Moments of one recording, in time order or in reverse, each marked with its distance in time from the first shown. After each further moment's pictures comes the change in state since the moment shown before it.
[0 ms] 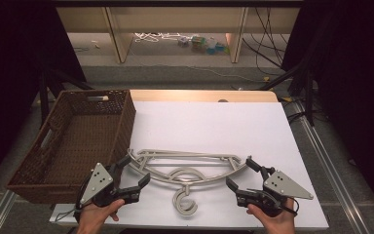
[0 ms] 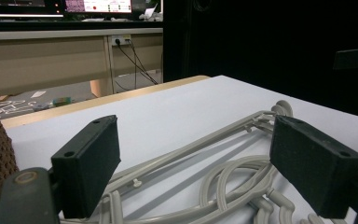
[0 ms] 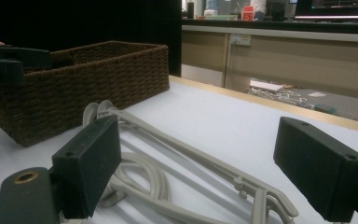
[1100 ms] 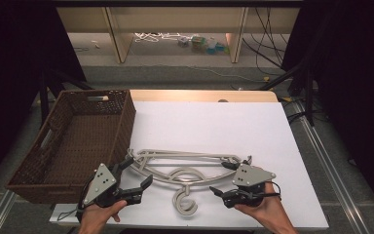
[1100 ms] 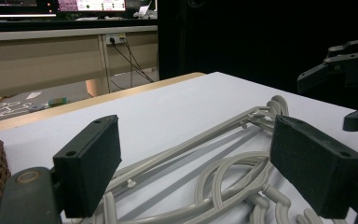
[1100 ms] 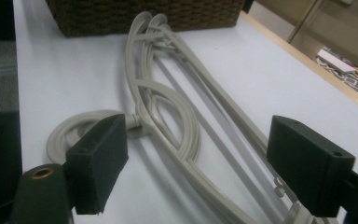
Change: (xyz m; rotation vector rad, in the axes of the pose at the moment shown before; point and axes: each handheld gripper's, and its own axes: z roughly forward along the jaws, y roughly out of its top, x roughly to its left) left arm -0.003 -0.001 0.003 0.009 -0.017 0.018; right arm 0.006 0.008 0.048 0.328 0.254 -0.343
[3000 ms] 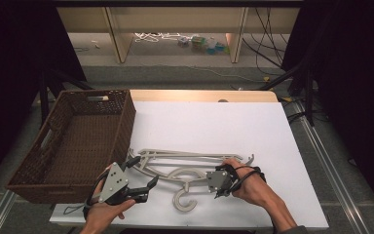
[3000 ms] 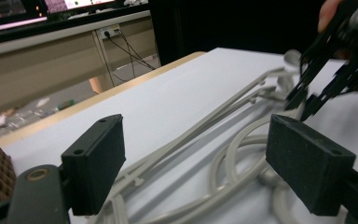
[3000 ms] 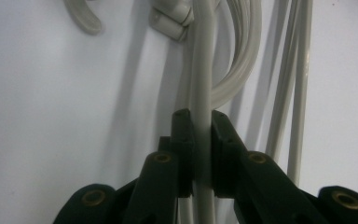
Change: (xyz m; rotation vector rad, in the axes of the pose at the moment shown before) left arm -0.004 -0.002 0.020 0.085 -0.002 0.183; right arm -0.013 0.015 0.058 0.447 0.199 -0.677
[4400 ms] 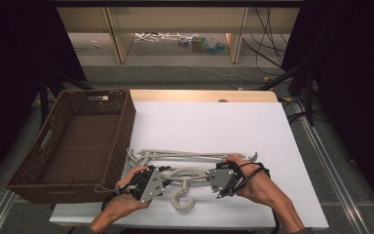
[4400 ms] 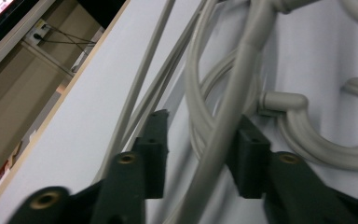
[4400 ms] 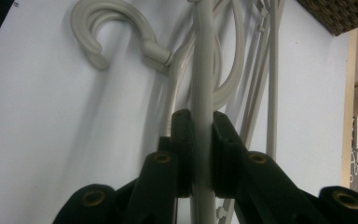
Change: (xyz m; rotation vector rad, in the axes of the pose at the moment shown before) left arm -0.019 -0.015 0.060 0.238 -0.202 0.517; right arm -0.006 0.012 -0.037 -0.053 -0.023 -0.020
